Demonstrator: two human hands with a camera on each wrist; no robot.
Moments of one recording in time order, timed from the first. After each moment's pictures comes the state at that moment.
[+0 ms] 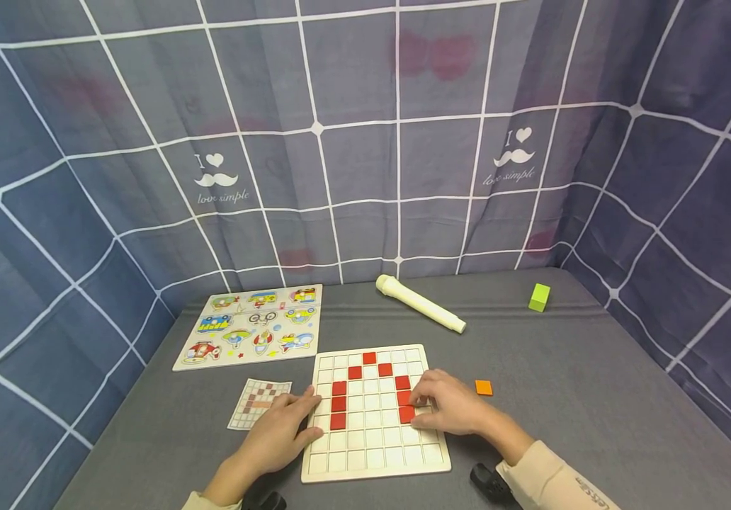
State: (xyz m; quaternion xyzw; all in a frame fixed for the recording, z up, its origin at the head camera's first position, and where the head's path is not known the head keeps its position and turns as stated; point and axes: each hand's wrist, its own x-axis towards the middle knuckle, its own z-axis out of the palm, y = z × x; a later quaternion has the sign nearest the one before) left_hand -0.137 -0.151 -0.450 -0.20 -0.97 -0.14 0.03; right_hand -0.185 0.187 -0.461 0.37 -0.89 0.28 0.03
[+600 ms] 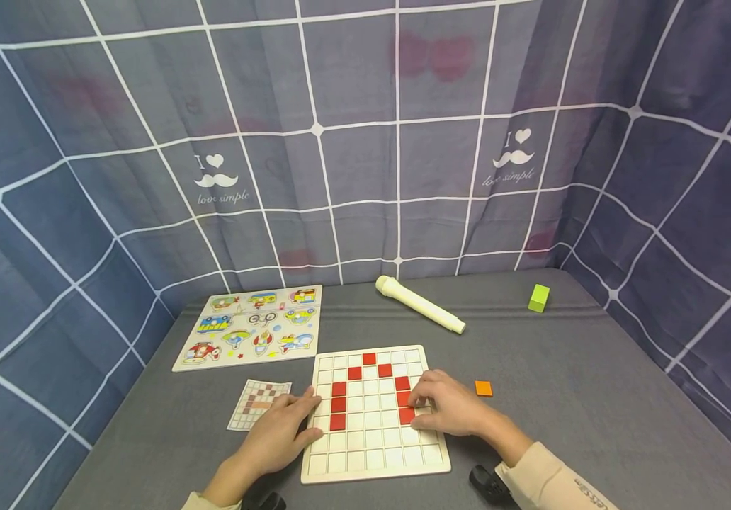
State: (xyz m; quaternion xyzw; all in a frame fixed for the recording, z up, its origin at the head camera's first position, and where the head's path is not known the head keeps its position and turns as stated) left_hand -0.137 -0.152 -0.450 -0.20 -0.97 -0.14 0.02; right_hand -0.184 0.185 -0.460 0.37 -0.88 0.28 0.04
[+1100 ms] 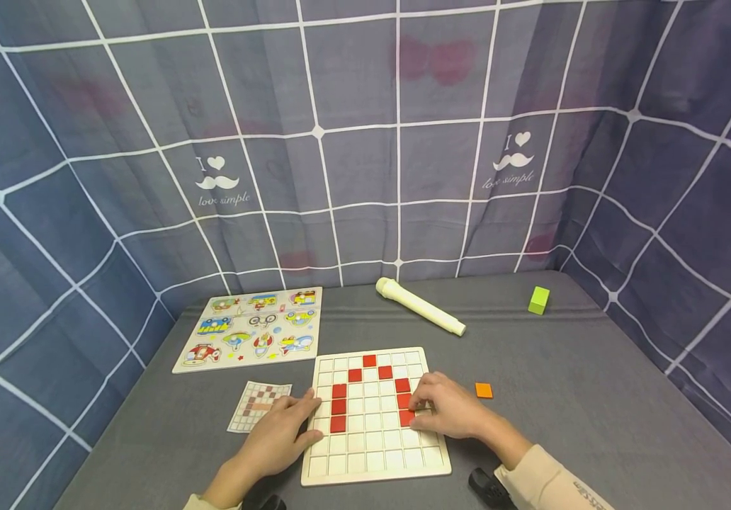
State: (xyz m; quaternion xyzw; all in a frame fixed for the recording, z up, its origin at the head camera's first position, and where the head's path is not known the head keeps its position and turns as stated) left_hand -0.138 -0.152 -0.451 -0.20 -0.97 -0.15 0.02; right_hand -0.185 0.184 -0.463 0.36 -0.89 0.28 0.03
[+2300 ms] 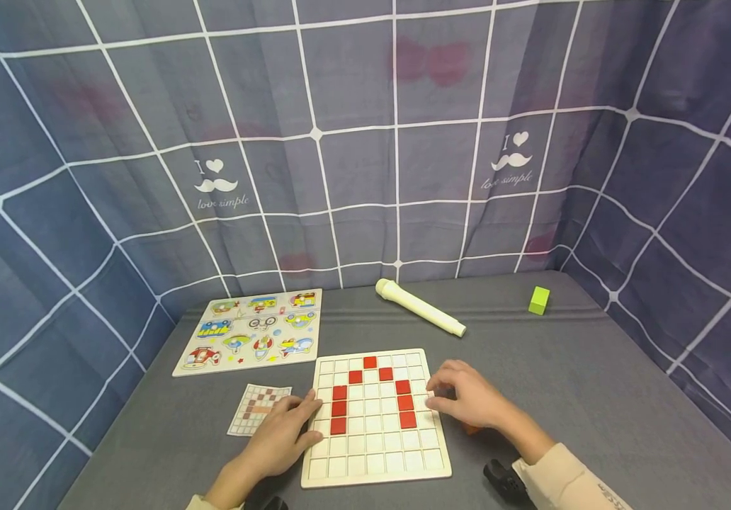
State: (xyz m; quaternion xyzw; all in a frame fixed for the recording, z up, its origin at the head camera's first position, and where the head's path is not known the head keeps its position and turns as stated) left_hand -0.138 -0.149 -0.450 -0.19 -0.97 -0.17 0.01; right_hand -0.195 0.215 -0.461 0.34 -0.89 0.28 0.13
